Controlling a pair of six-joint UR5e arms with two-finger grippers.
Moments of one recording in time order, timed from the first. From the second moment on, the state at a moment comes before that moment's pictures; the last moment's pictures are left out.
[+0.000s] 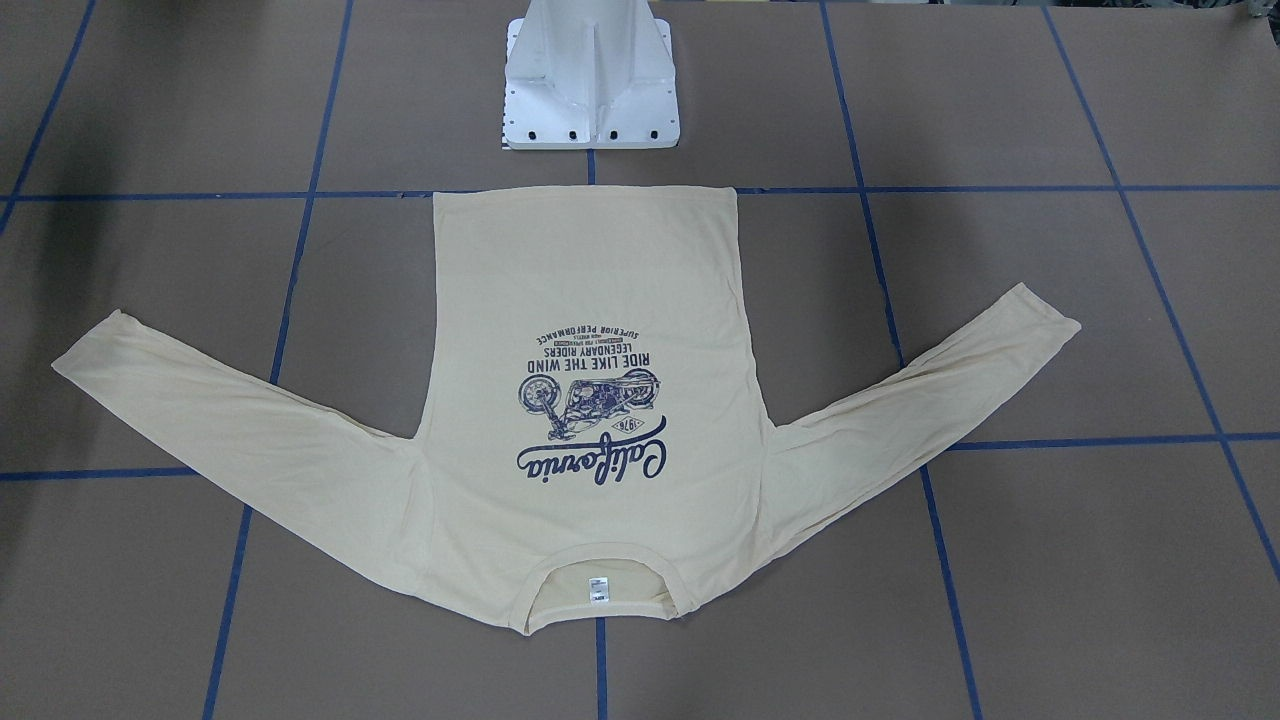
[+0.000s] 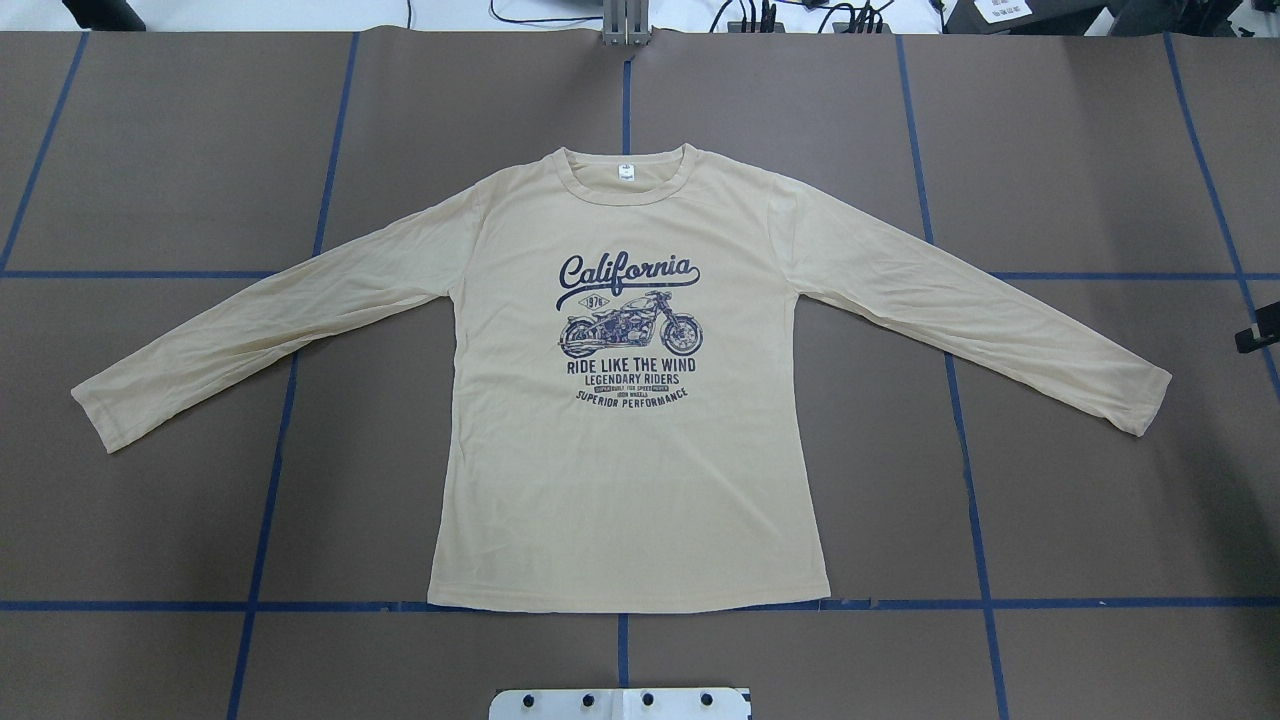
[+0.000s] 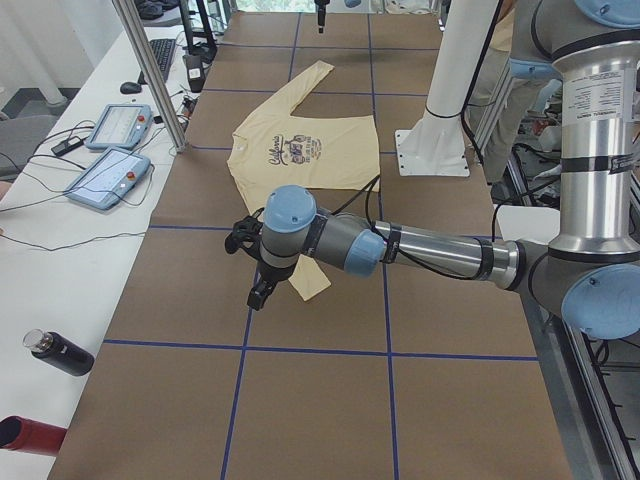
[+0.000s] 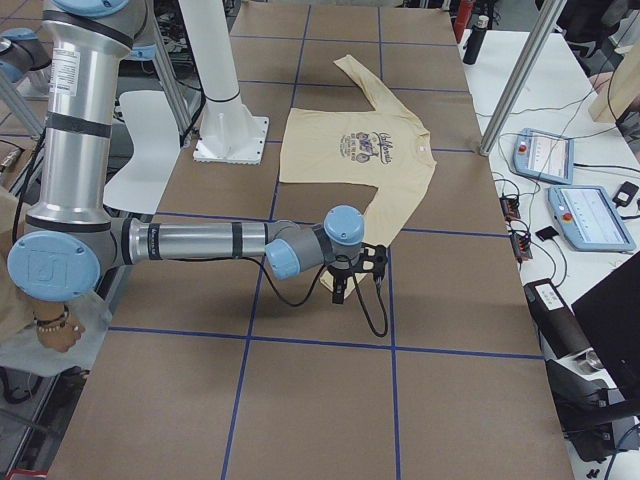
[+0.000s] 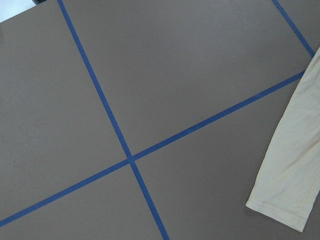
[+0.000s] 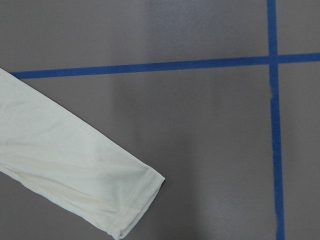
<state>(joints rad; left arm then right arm) -1.55 -1.48 -1.82 -1.79 -2.37 0.19 1.25 -1.74 1.73 -1.13 2.39 0.63</state>
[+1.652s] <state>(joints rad) -1.55 -1.48 -1.82 -1.79 -2.37 0.19 1.07 -1.65 1.48 -0.77 2.25 1.17</state>
